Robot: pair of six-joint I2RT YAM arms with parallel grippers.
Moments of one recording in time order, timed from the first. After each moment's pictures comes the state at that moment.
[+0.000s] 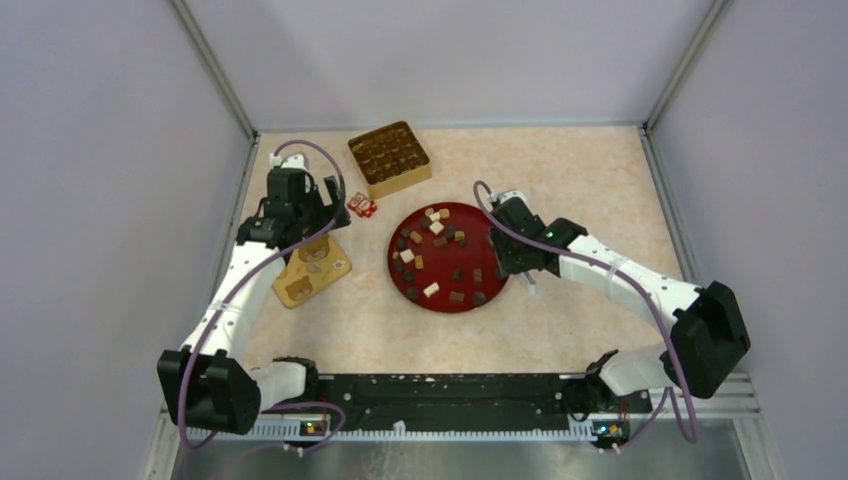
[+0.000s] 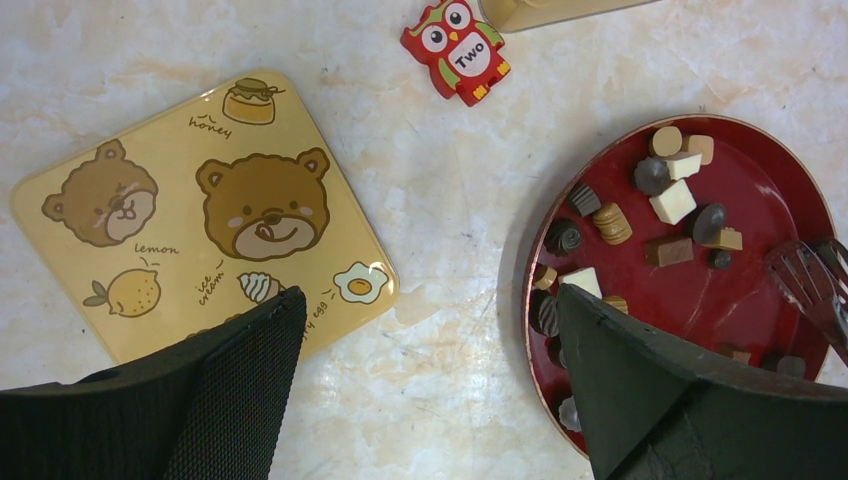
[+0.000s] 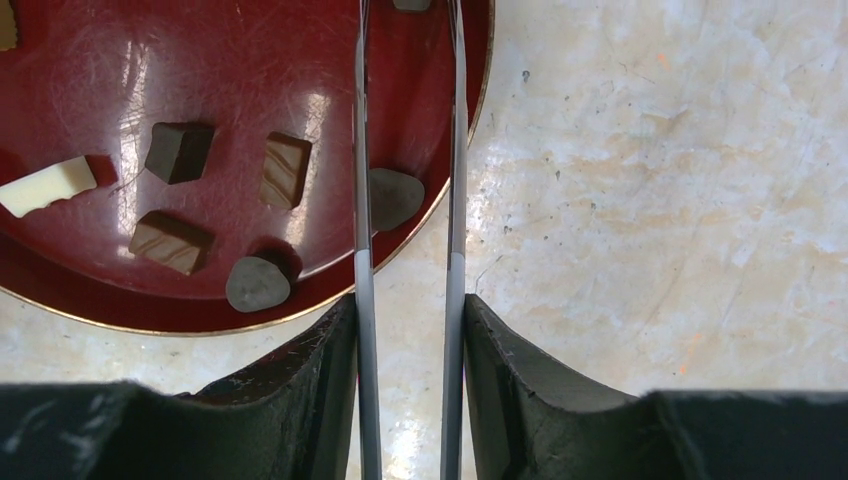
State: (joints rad) left arm -0.12 1.18 1.04 -0.56 -0.04 -0.38; right arm 0.72 1.36 1.04 -0.73 0.31 0.34
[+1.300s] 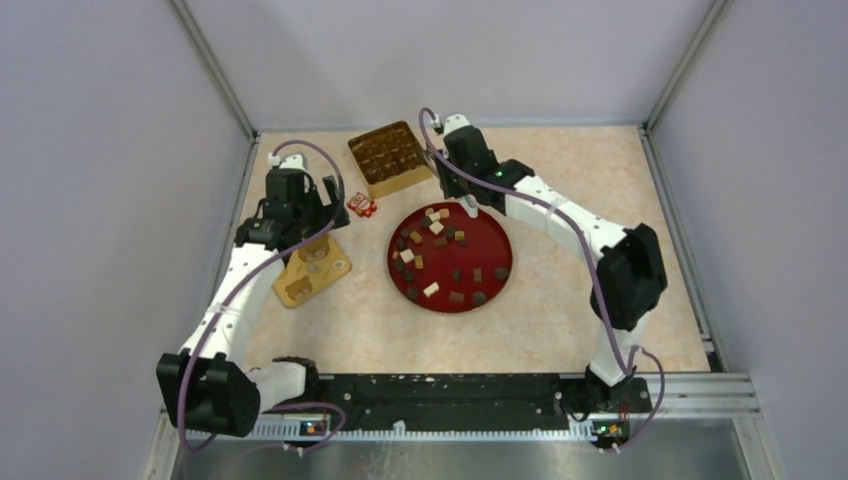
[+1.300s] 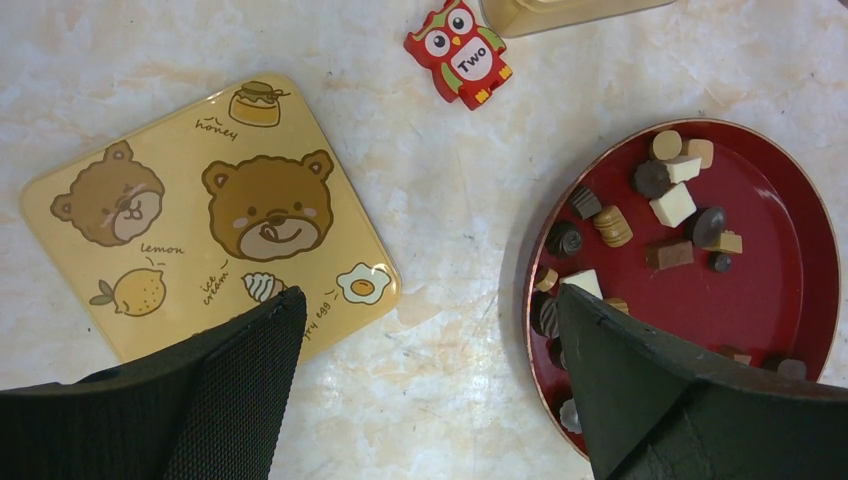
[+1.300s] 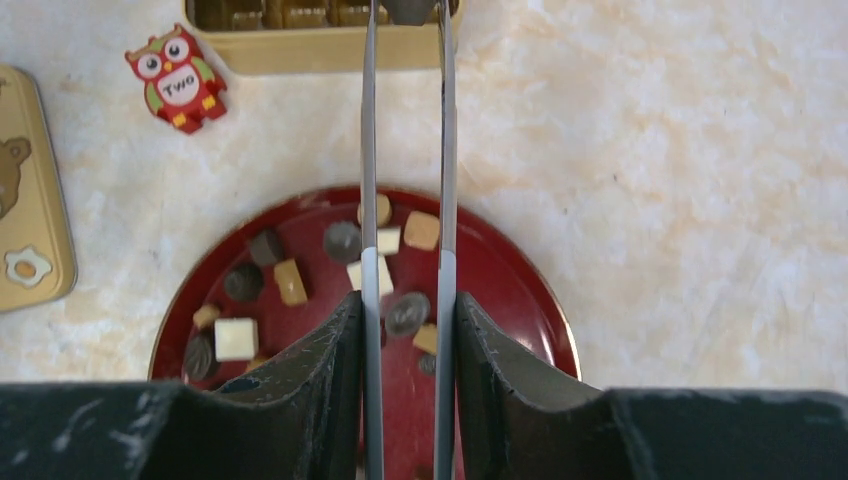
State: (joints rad) left arm -0.12 1.17 1.04 -0.56 -0.05 -0.38; right arm 0.71 1.77 1.59 -0.46 0.23 0.17
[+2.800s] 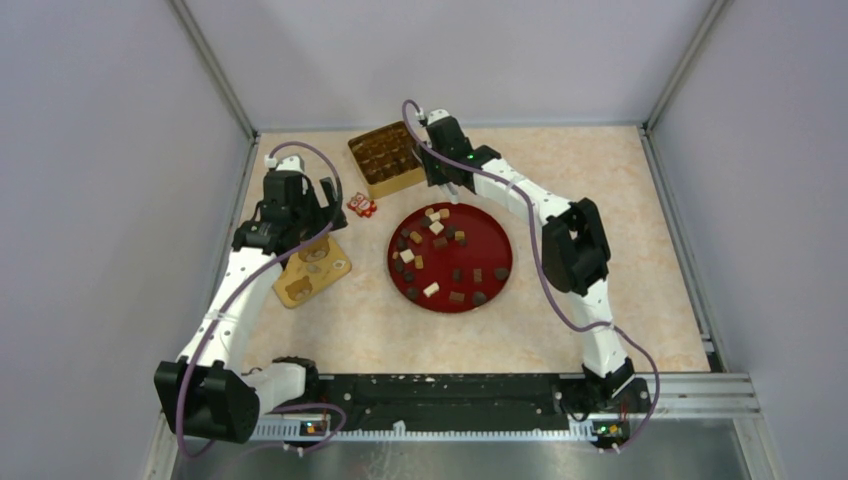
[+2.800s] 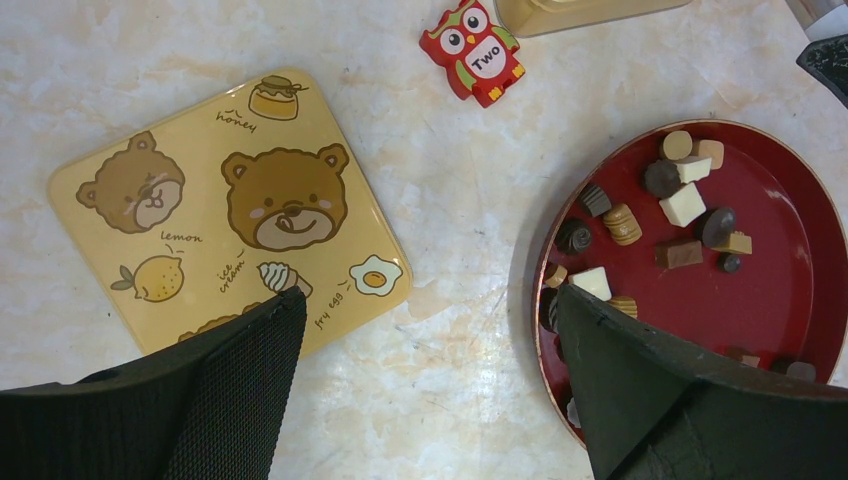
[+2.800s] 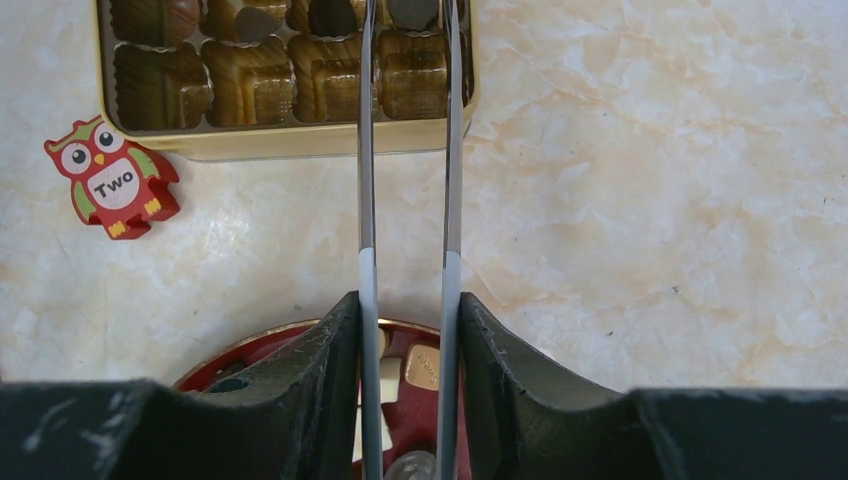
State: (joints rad) left arm -0.12 1.14 1.04 -0.59 -0.07 -0.38; right arm 0.65 2.21 1.99 -0.45 0.17 0.16
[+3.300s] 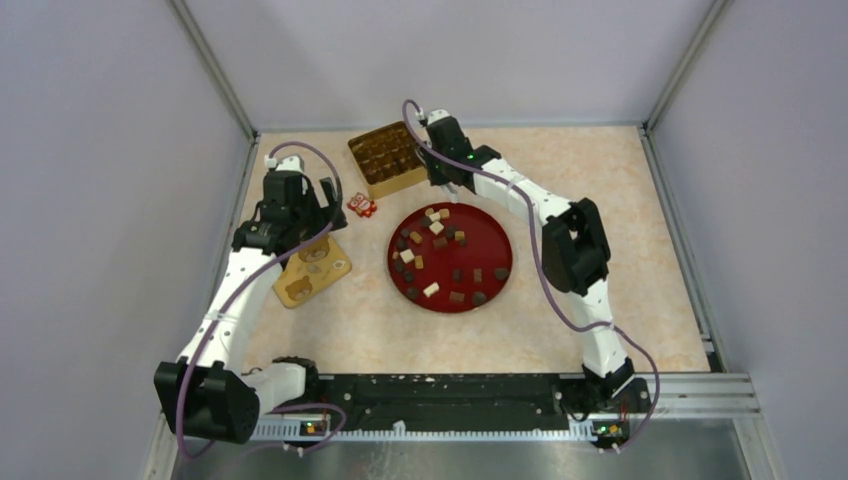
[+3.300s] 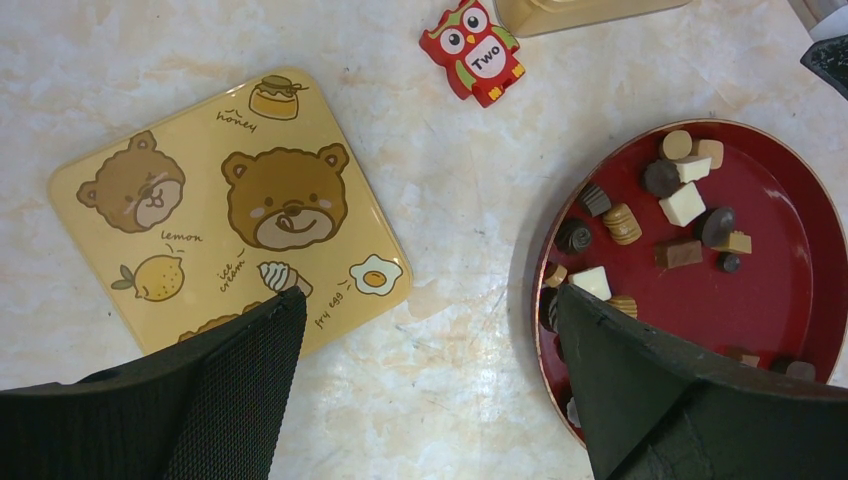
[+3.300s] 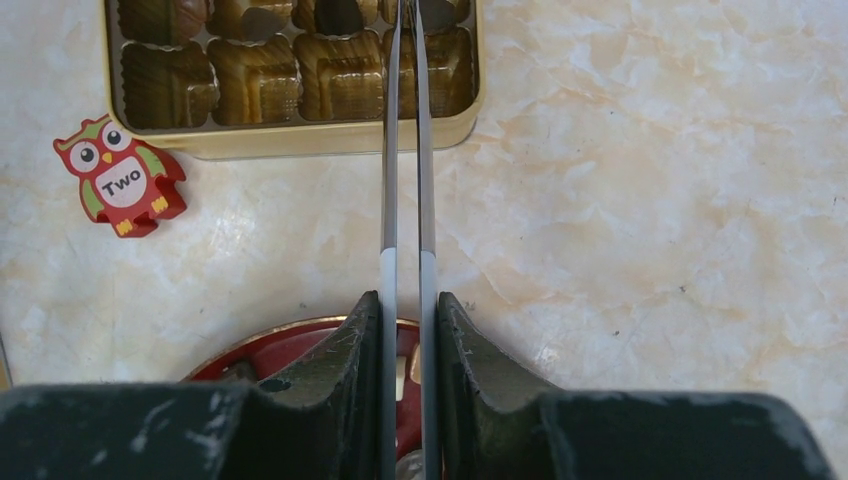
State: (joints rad) left arm -0.12 1.14 1.04 -0.59 -0.07 -0.38; right arm 0.65 2.21 1.99 -0.46 0.16 0.17
